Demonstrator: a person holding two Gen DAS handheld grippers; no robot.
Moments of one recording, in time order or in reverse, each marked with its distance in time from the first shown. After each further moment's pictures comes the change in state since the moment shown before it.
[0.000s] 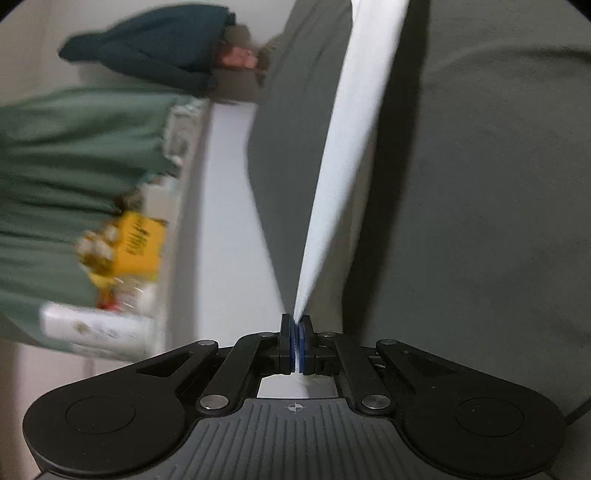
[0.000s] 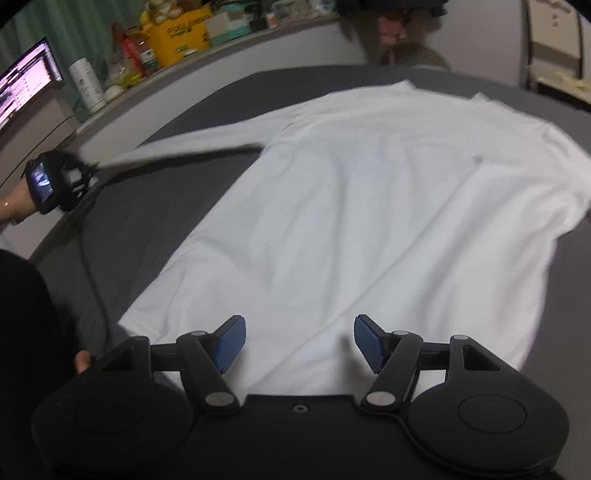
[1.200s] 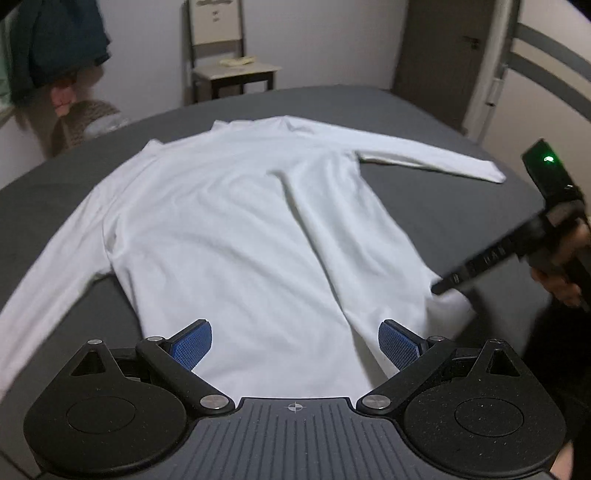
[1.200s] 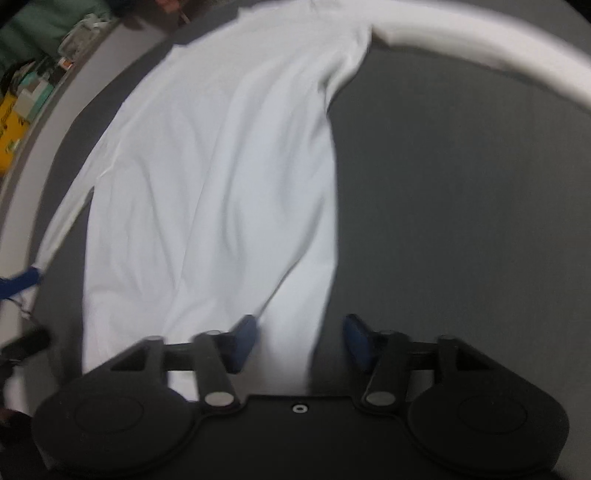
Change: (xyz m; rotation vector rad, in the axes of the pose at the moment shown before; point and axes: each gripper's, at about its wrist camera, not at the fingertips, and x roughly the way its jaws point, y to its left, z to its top) left arm -0.246 0.013 0.200 -0.577 -0.403 -1.051; right arm -0.027 -0.097 -0.036 0.671 0.204 -0.128
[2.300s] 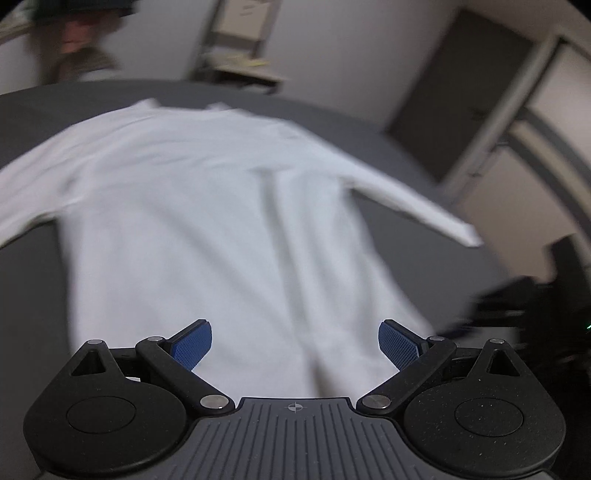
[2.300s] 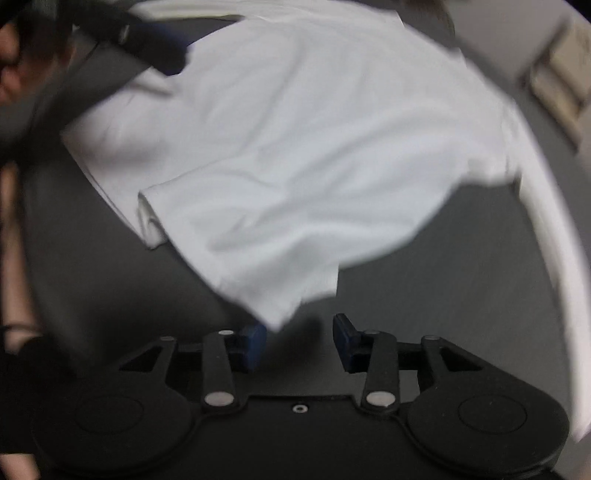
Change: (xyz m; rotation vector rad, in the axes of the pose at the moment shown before) left arm 0.035 0.011 -0.019 -0.228 -0.088 -0.272; right arm 0.001 0.081 -0.065 -0.984 0.004 -0.322
